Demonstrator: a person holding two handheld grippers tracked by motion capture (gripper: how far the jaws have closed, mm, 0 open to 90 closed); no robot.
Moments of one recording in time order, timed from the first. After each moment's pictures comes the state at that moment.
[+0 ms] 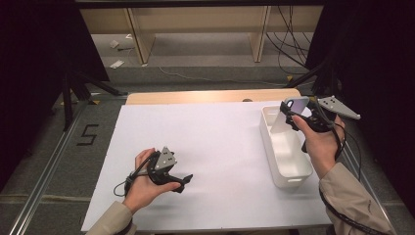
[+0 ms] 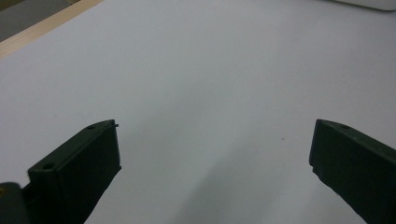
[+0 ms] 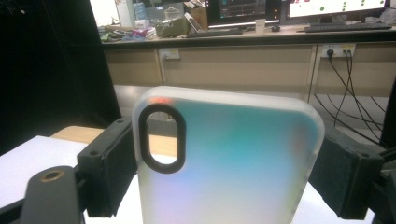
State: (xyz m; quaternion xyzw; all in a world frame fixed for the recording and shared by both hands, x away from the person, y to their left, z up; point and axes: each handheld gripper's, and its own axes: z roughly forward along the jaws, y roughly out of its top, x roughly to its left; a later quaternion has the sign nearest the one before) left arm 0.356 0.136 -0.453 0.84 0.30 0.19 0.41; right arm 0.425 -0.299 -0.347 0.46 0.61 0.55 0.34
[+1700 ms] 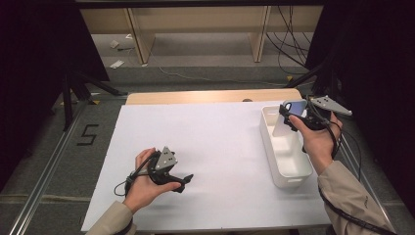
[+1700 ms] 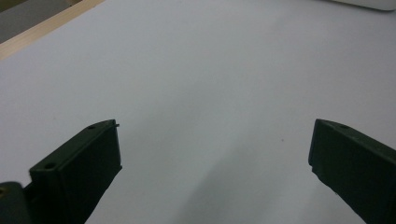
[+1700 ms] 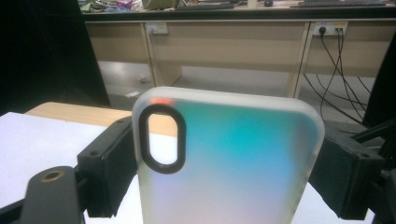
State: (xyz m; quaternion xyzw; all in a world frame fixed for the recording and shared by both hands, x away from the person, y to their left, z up) left arm 0.357 0.136 -0.452 0.84 0.30 0.19 0.41; right arm 0.442 -0.302 -0.362 0.48 0.64 0.50 0.34
